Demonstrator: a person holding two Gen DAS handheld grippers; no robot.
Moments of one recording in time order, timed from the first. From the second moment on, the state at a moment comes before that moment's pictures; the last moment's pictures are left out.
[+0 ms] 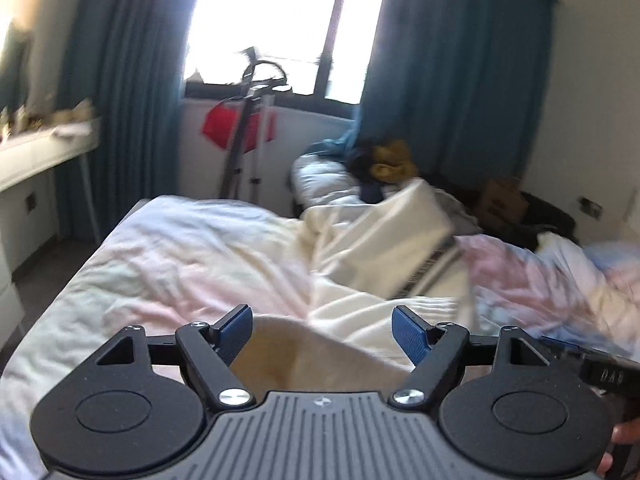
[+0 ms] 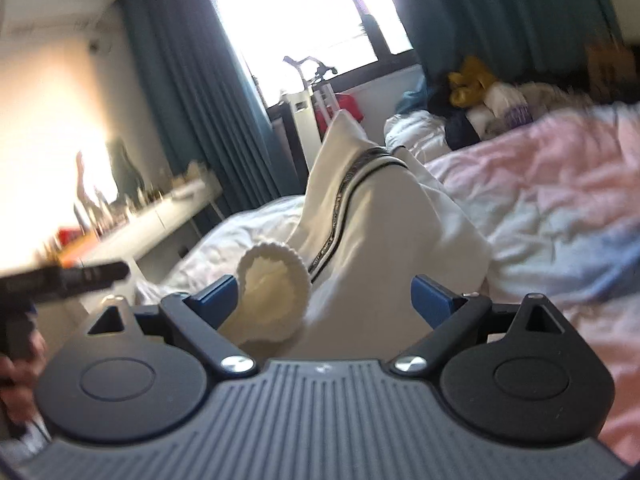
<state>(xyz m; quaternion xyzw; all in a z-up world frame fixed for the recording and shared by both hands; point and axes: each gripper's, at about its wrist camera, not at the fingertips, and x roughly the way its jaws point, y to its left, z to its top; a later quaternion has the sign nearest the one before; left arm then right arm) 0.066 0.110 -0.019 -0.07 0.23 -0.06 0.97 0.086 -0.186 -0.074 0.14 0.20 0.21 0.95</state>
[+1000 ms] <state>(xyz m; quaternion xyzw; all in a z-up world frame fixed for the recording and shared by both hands) 0.073 0.135 -0.035 -0.05 0.25 -0.03 0.97 0.111 -0.134 -0.051 0.02 0.13 0.23 0.96</state>
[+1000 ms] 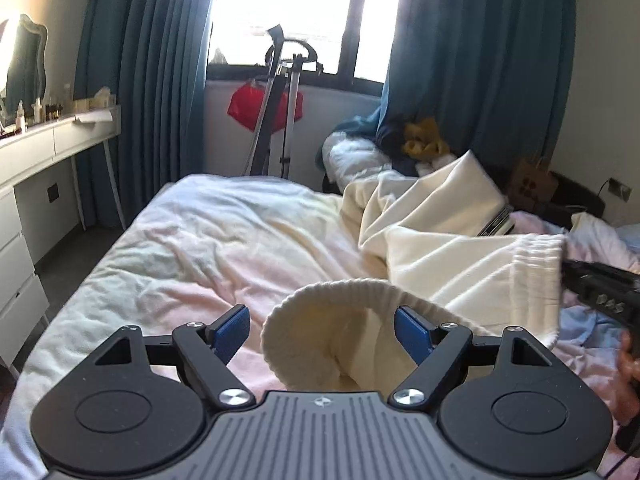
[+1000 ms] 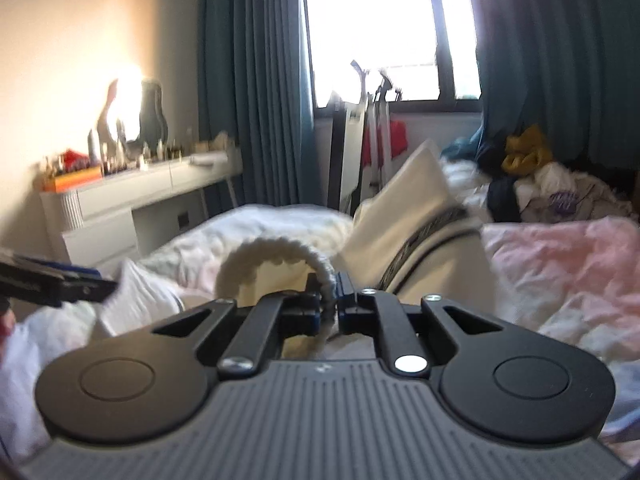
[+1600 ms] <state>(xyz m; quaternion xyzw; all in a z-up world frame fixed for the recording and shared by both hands) 0.028 0.103 -0.024 -0.01 0.26 -0.10 0.96 0.067 -0.276 -0.085 0.28 0.27 0.04 0.92</state>
